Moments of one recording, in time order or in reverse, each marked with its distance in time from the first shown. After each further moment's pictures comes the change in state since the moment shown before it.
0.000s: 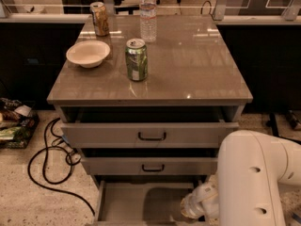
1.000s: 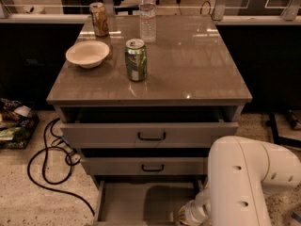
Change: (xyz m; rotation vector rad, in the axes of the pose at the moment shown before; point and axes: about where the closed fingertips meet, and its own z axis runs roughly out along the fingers) arm -0.007 0.044 0.033 -0.136 -0.149 0.107
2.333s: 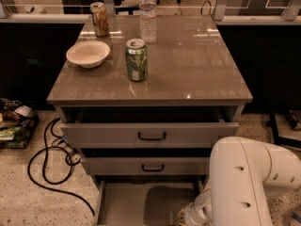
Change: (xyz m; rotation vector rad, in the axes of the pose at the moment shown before) arm -0.008 0.010 0.002 -0.010 -0.018 0.010
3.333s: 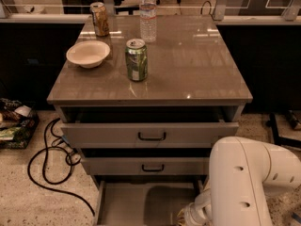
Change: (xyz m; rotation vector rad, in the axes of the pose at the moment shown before) arm 0.000 -0.001 0.000 0.000 0.000 0.000
